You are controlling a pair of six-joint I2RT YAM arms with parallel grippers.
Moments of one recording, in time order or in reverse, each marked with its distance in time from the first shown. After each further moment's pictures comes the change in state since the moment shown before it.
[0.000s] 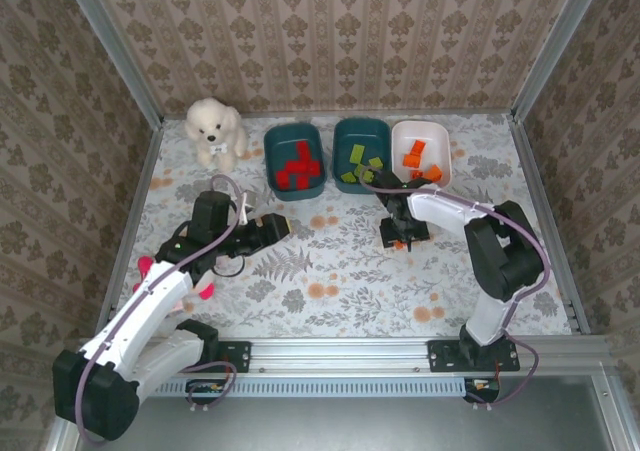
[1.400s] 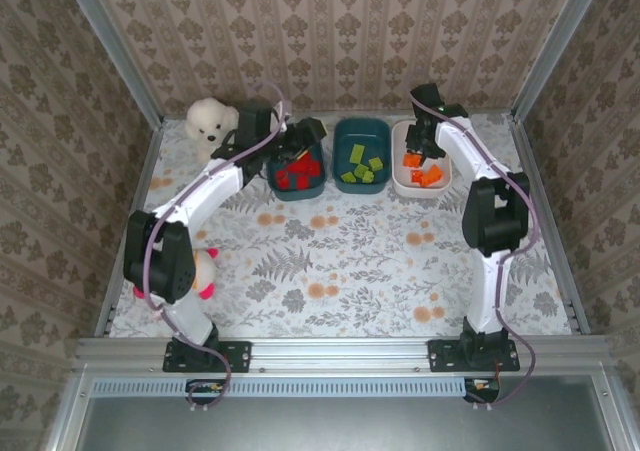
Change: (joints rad) left arm -0.013 0.833 0.751 0.324 0.005 -0.103; right arm -0.324 0.364 0.804 -0.058 0.016 0.069
